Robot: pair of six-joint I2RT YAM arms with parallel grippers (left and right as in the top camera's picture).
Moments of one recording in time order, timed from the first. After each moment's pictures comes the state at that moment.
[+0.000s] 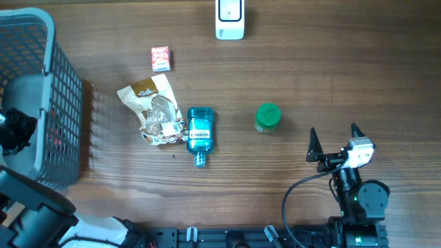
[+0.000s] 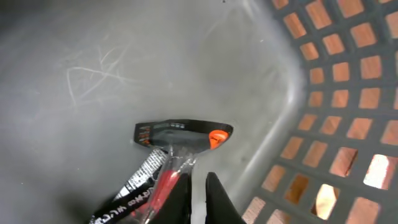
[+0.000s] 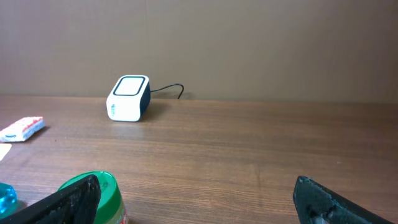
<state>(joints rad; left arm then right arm) 0.91 1.77 1.25 -0.62 0.46 -0.10 -0.02 0.02 0.01 -0.02 -0.13 0.01</state>
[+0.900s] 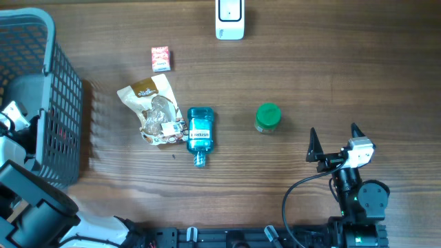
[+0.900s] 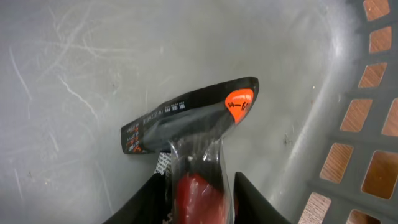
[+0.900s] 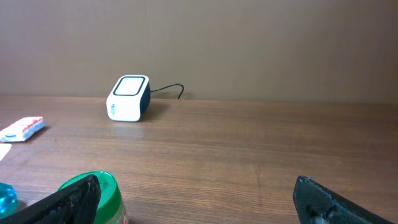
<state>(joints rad) 0.86 1.76 1.05 -0.41 0.39 0.05 -0.02 0.02 0.01 -0.02 -0.13 0.01</state>
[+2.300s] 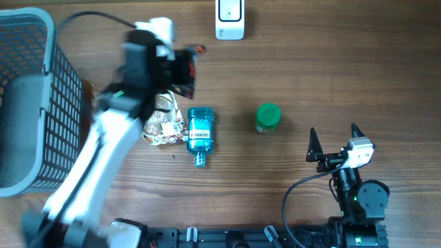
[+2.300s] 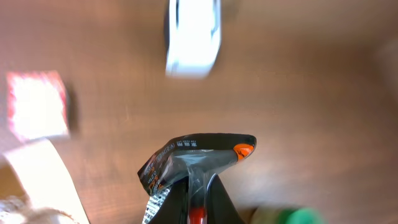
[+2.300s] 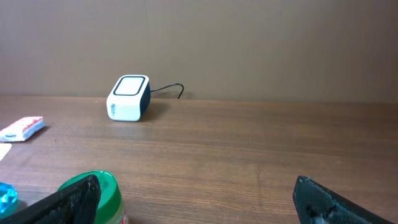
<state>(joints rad) -0.30 1.50 1.21 -0.40 0.16 -0.36 -0.02 0.02 0.01 -0.02 -0.13 0.01</state>
